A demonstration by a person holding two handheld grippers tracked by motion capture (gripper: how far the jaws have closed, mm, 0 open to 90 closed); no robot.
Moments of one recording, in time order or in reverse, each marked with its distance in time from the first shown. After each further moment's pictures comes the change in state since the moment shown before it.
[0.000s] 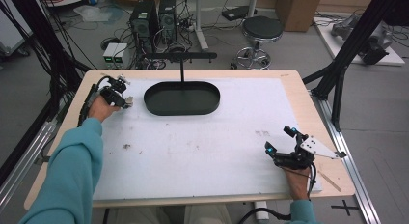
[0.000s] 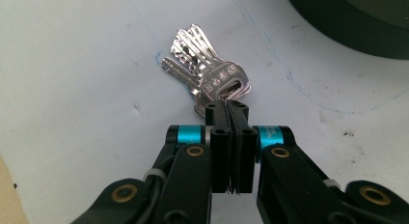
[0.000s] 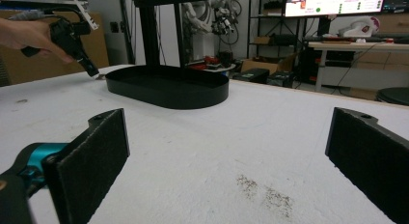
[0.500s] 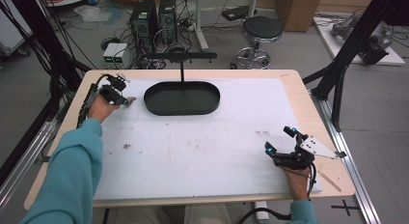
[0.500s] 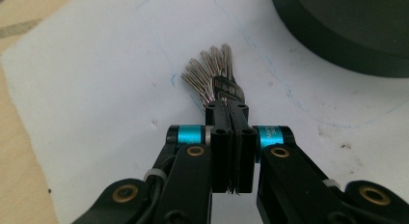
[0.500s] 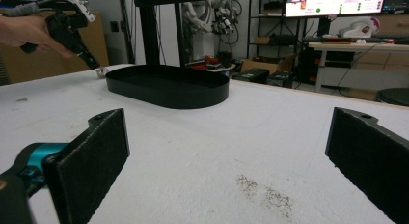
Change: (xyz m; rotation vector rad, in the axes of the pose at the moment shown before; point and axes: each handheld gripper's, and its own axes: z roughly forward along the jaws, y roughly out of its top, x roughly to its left) left arm -0.004 0.001 -0.016 -0.099 0.056 0.030; right arm 0.000 0.000 0.000 0.000 -0.001 -0.008
